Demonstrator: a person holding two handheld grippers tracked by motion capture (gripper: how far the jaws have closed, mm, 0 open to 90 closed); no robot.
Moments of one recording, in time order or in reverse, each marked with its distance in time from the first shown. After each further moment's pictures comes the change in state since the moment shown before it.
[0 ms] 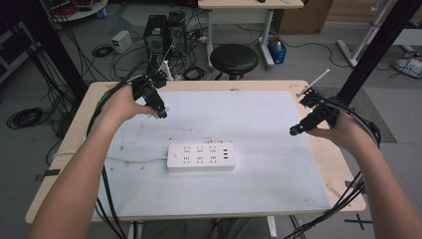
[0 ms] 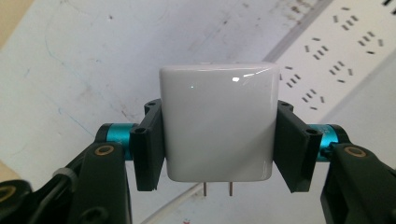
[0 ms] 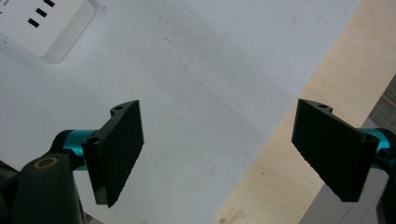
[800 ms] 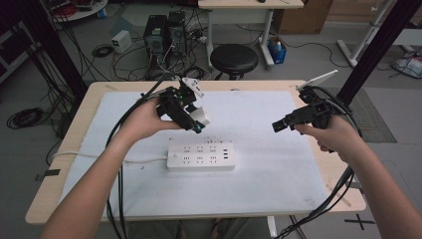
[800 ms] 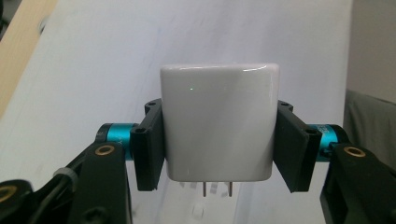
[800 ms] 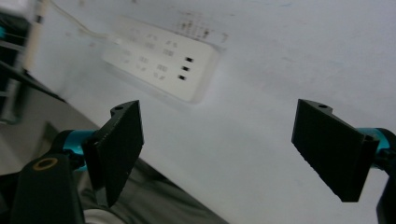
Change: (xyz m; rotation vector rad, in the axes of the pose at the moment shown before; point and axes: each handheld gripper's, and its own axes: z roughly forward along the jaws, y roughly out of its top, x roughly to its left) left arm -0.088 0.014 0.001 -0.419 -0.235 0.471; right arm 0.016 0.004 -0.008 -0.093 0.489 0.347
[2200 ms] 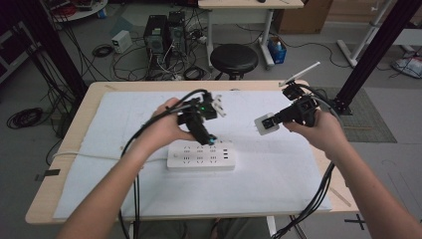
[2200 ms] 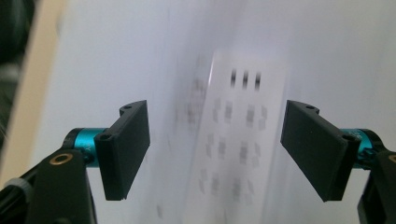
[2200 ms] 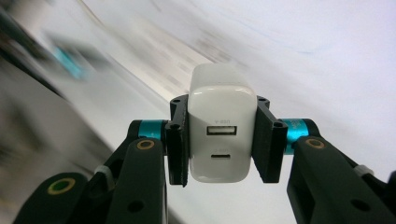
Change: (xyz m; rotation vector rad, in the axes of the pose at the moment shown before) left arm -0.016 0.003 0.025 0.250 0.171 0.063; right arm 0.041 0.015 0.007 -0.002 -0.151 -0.323
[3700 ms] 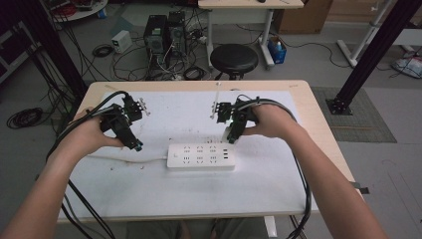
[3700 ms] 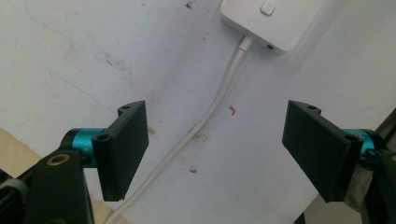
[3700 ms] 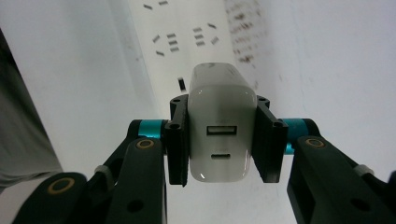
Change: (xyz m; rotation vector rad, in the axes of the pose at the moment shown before) left arm 0.016 -0.132 -0.047 0.233 0.038 -0.310; right arm 0.079 0.069 0.117 0.388 -0.109 -0.733
